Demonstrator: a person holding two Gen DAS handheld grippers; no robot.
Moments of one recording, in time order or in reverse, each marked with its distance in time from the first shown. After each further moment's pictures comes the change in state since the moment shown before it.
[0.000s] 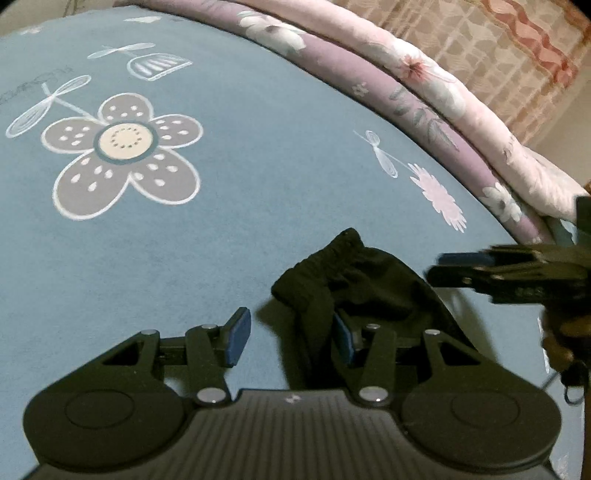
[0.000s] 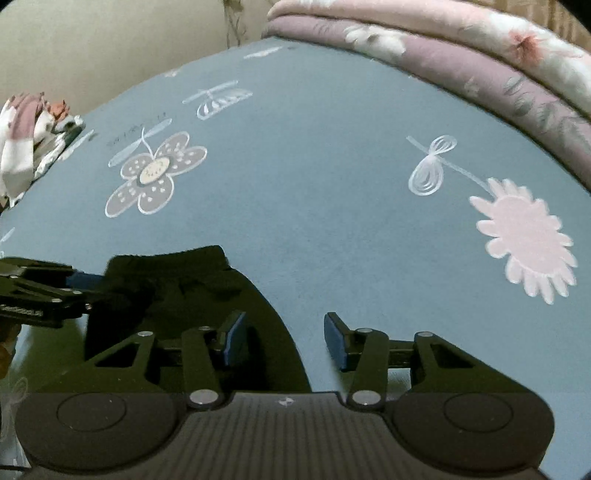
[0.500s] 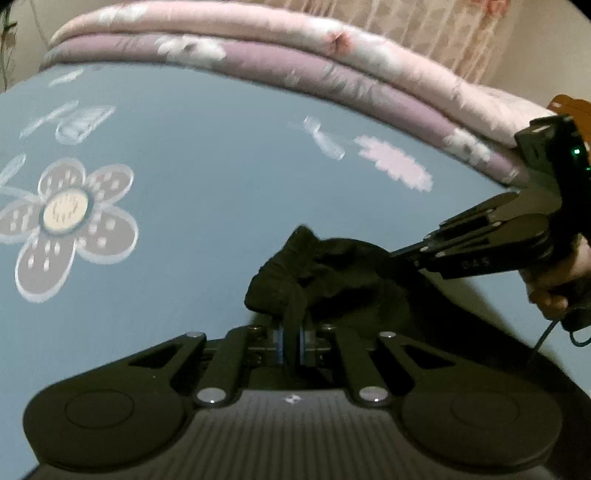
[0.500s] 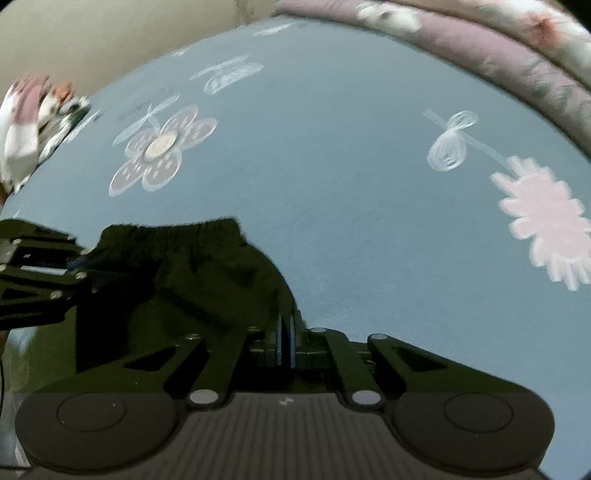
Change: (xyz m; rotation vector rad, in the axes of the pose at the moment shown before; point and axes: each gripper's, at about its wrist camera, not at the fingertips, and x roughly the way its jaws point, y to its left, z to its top) left arm -0.004 -0.043 0.010 0.281 -0.014 -0.025; right arm -0.003 -0.001 0.000 0.027 0.018 0.009
